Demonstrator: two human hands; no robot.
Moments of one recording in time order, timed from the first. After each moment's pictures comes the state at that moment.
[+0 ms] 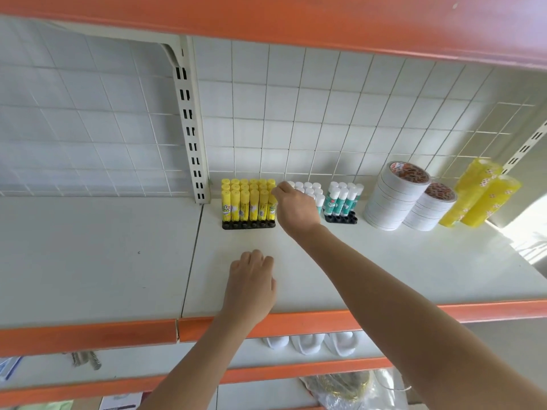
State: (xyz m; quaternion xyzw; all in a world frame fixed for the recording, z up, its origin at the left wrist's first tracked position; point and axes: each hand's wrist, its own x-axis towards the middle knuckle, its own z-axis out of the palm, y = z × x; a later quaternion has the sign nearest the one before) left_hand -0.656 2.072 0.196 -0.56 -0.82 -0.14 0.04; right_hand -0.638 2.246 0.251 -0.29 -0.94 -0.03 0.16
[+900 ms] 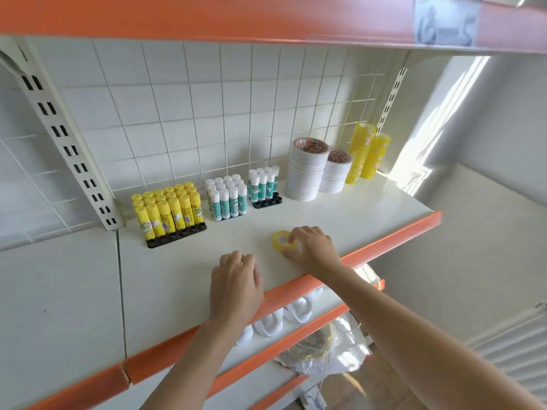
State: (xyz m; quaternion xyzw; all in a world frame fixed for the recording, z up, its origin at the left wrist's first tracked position) left_hand -0.610 2.095 0.197 -0.63 -0.73 -0.26 0.05; right_hand -0.453 2.215 0.210 -0.52 -0.84 0.10 0.13
